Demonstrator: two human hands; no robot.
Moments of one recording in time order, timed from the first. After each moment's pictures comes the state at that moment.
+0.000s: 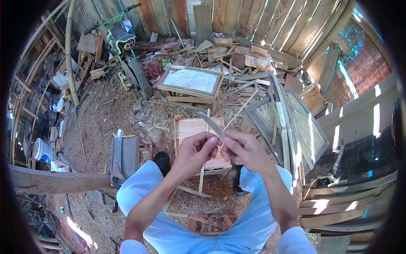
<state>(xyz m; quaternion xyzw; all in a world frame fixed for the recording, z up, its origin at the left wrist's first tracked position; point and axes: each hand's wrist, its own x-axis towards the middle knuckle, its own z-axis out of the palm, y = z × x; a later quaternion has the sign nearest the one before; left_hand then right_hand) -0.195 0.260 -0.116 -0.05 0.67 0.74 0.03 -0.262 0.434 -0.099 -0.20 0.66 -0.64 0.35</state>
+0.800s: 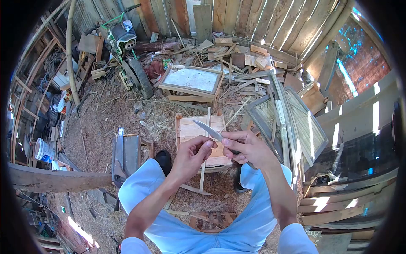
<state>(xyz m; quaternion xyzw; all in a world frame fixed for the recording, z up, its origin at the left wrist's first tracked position) -0.176 0.257 -0.130 -0.07 0.67 0.73 0.03 -0.264 0.439 -0.098 -0.12 0.56 -0.67 0.48</state>
